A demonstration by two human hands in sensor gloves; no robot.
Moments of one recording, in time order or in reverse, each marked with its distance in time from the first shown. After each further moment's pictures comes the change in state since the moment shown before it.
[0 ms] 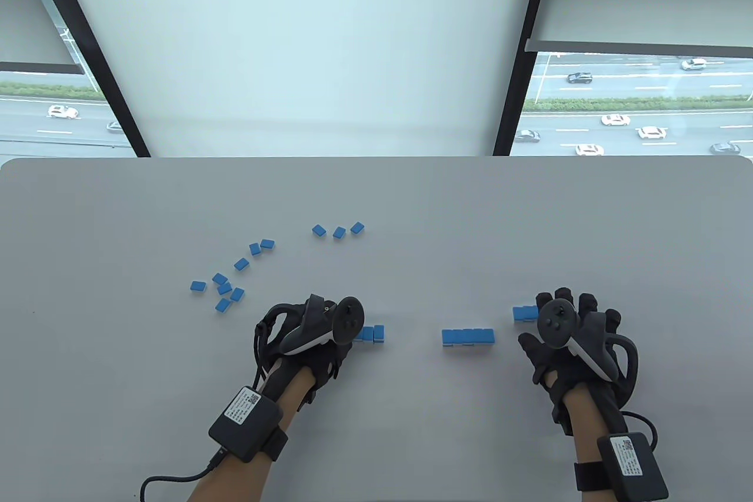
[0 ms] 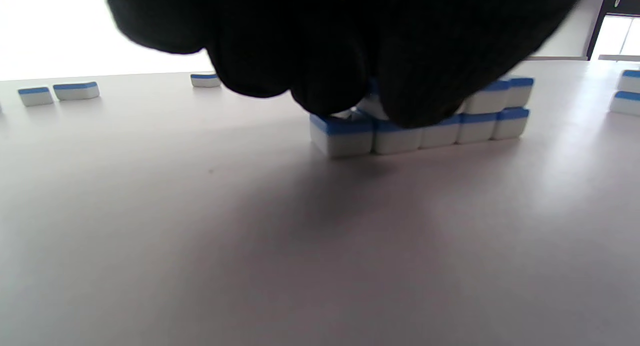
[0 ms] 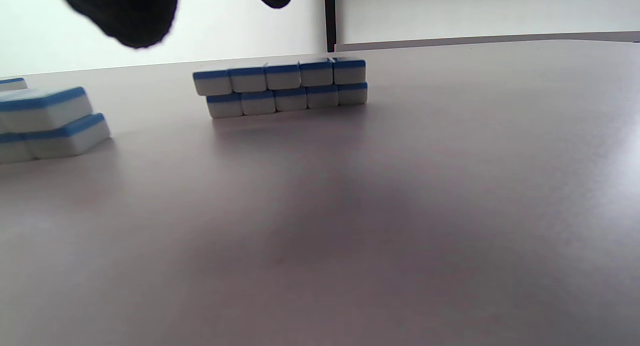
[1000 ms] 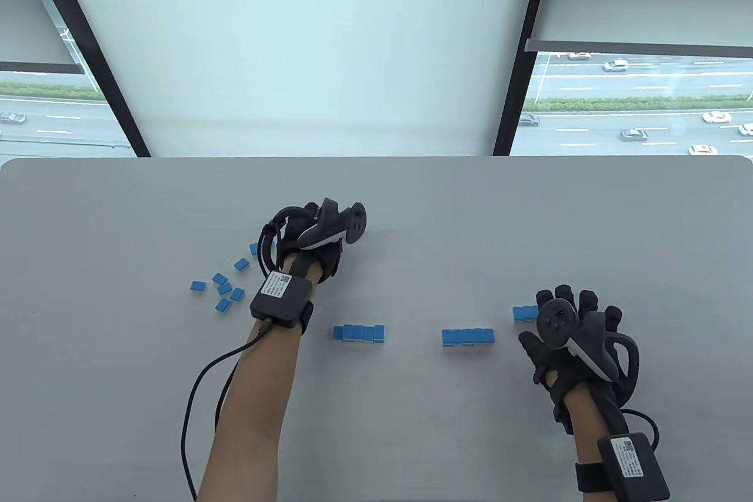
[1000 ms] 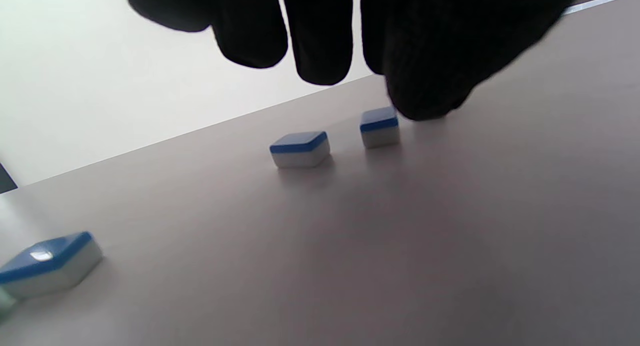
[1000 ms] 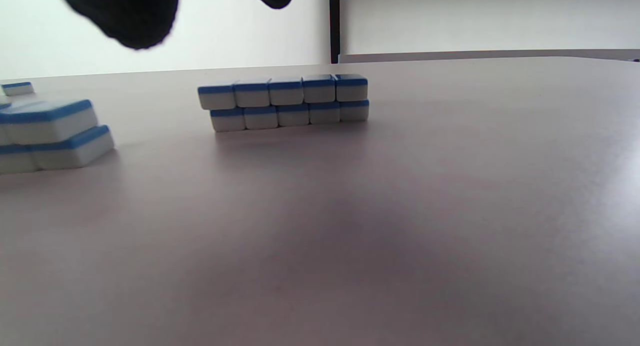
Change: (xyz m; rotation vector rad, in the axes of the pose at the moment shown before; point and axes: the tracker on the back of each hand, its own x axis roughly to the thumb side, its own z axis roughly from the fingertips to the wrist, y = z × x) left_hand -0.052 0.030 -0.167 -0.031 0.158 -0.248; right_hand 0.000 -0.001 -0.001 -0.027 -0.013 0.023
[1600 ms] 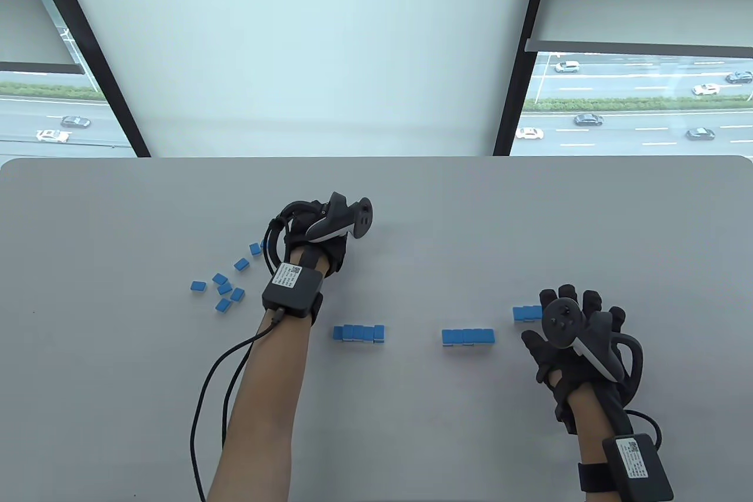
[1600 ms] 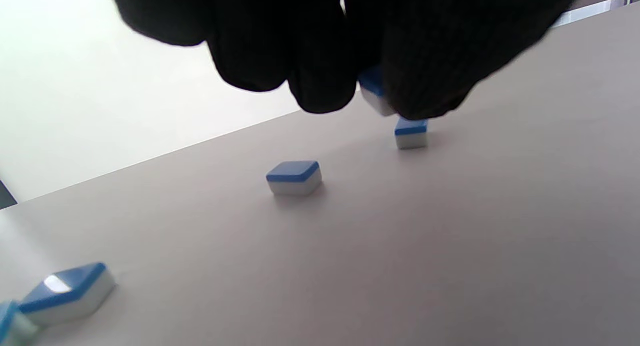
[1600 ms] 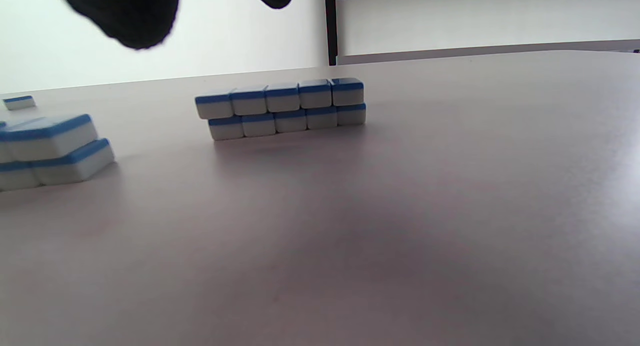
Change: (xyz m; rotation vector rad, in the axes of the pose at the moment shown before) left_hand -0.003 0.023 0.023 0.042 -0.040 0.016; right_hand -0.004 -0.002 0.000 -0.002 0.001 -0.033
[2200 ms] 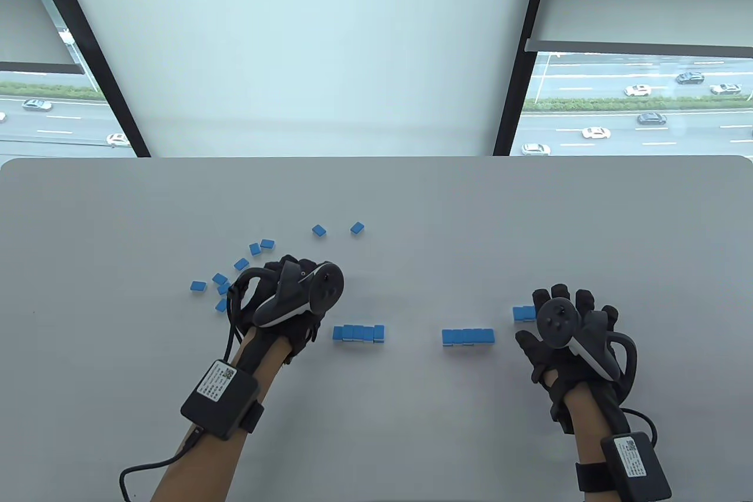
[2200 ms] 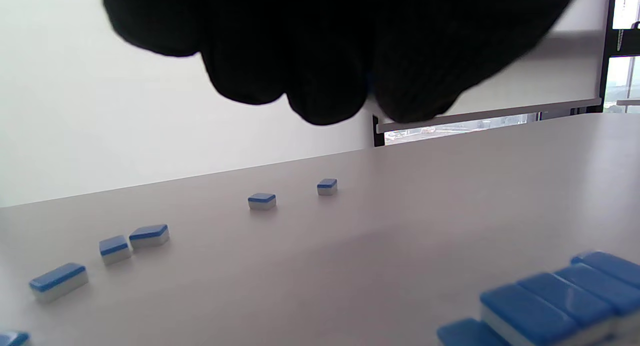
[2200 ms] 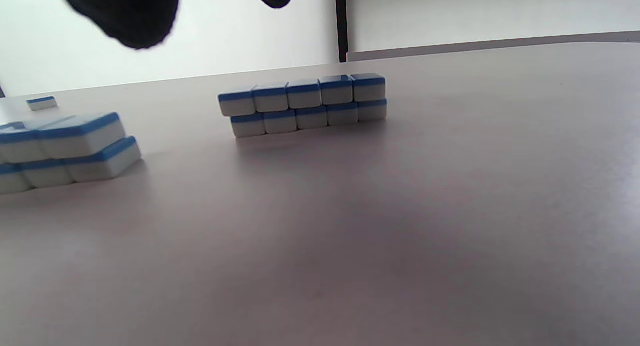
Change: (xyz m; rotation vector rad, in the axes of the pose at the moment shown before) left_hand -0.004 0.005 0.156 0.165 -0.063 0.197; right_hand 0.006 0.003 -0.002 0.014 -0.027 -0.016
